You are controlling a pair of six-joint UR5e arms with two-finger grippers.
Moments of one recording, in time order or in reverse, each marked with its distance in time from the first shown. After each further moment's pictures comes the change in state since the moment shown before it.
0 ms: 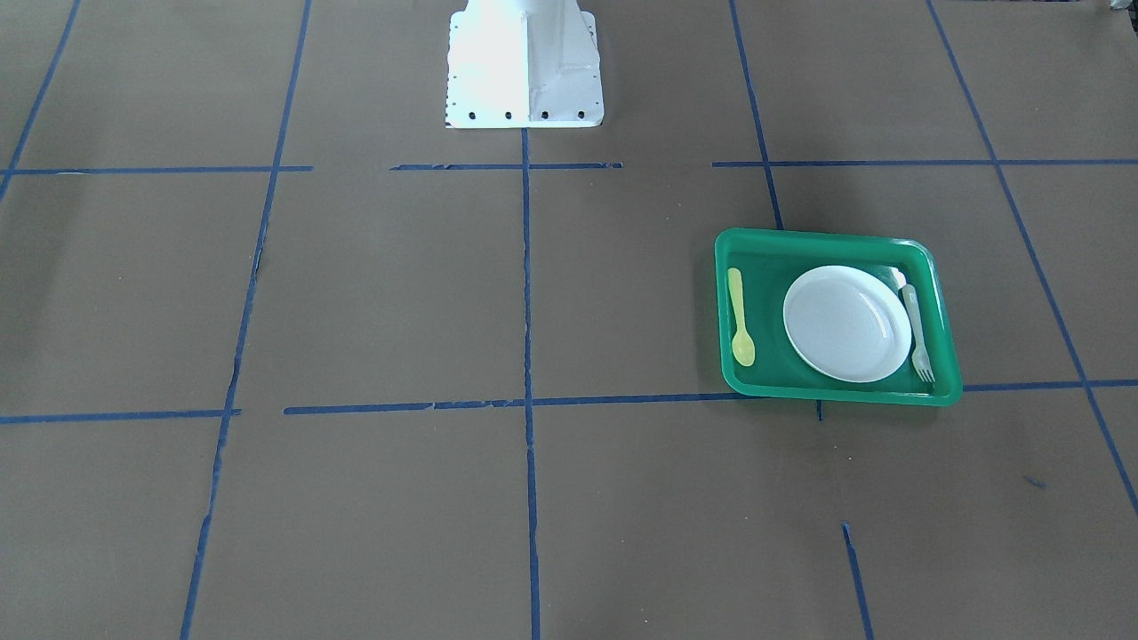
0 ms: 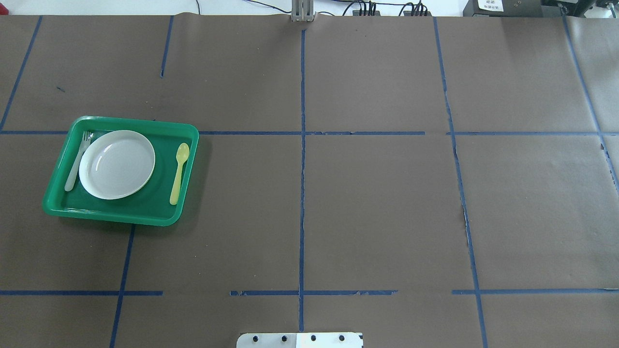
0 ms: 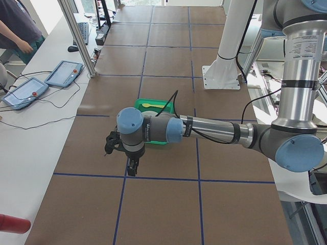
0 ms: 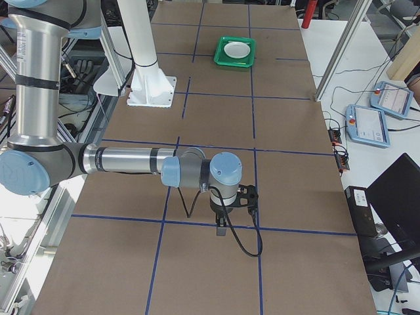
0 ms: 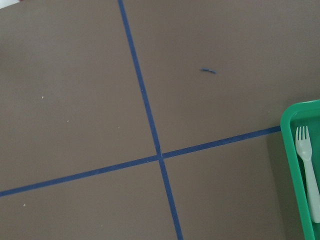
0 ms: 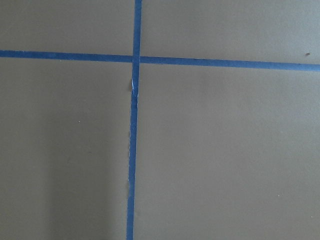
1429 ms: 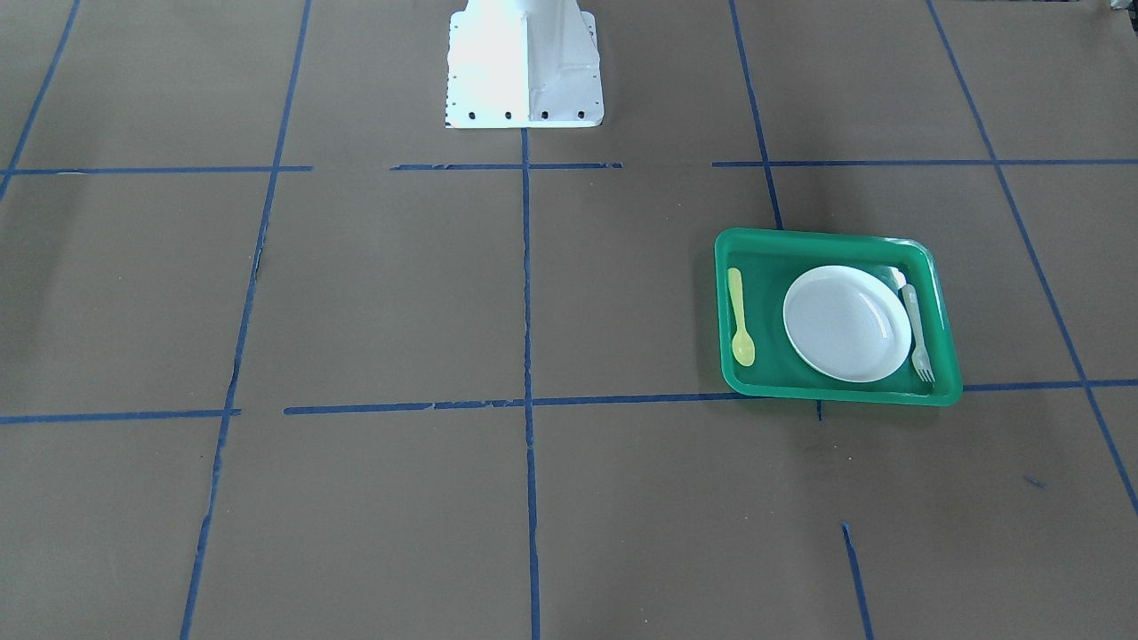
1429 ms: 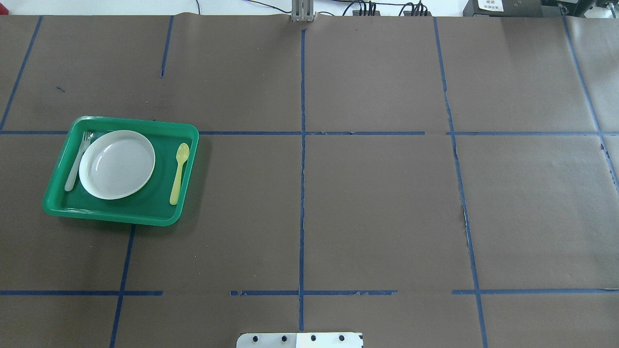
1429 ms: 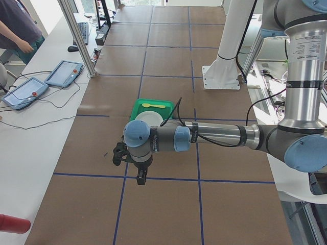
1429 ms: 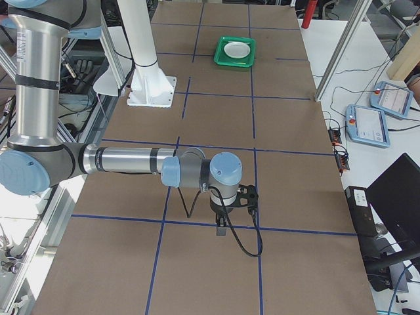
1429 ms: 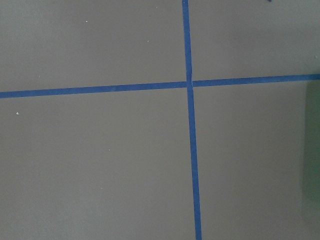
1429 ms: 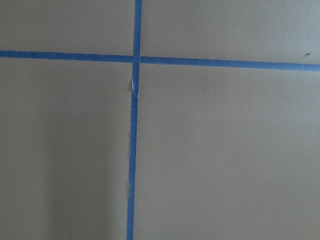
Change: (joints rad) left arm -0.008 0.032 0.006 0.007 -0.007 0.002; right arm 0.000 0.000 0.000 0.000 0.000 0.000
